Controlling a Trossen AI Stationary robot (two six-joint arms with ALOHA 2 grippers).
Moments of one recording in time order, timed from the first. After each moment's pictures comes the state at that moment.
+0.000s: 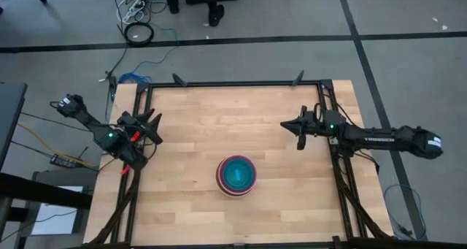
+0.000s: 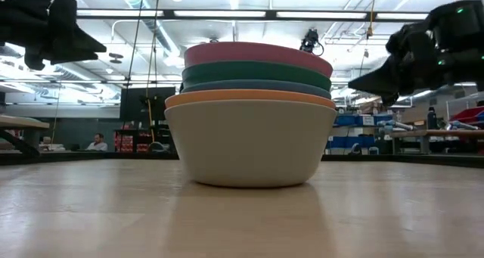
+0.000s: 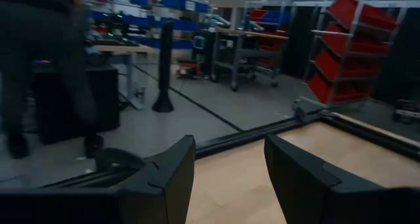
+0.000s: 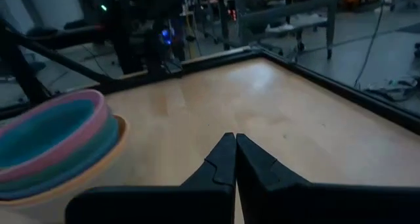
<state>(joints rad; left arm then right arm) -0.64 0.54 0.43 -1.26 -1.57 -1.55 -0.37 0.63 0.01 0.54 -0.15 0.15</state>
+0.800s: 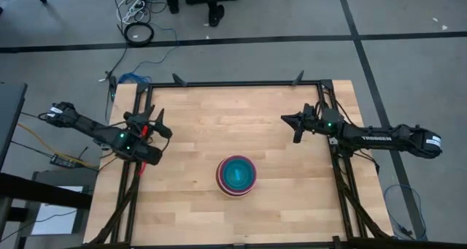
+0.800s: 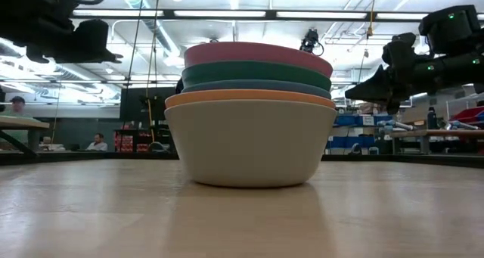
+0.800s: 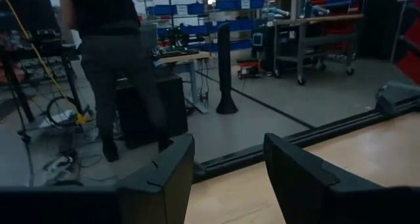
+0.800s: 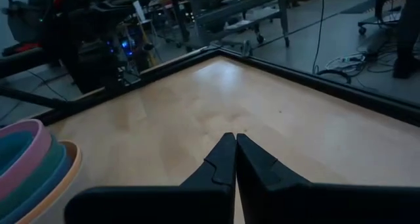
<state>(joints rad) -0.38 0.70 0.43 -0.94 -1.57 -1.19 -0.42 0.72 0.01 0.60 -0.04 0.26</state>
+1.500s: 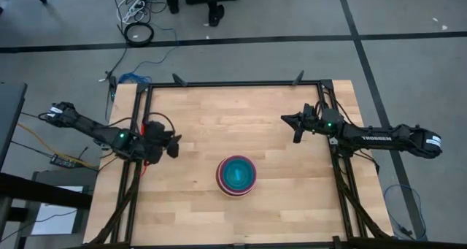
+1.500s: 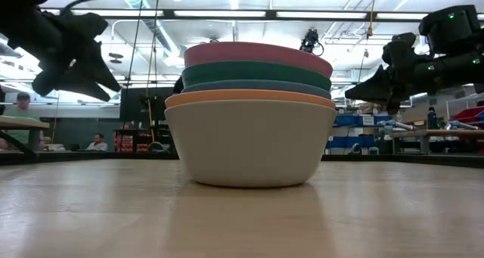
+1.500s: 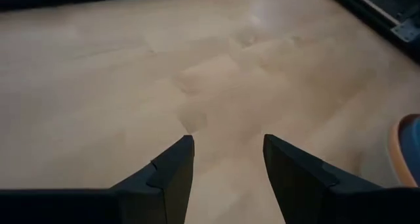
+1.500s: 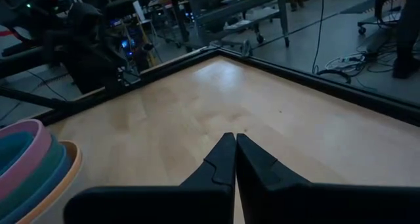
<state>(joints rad) -0.38 0.69 0.43 -0.66 -0.84 -1.19 -0.42 0.72 0.01 0.60 -0.03 0.26</state>
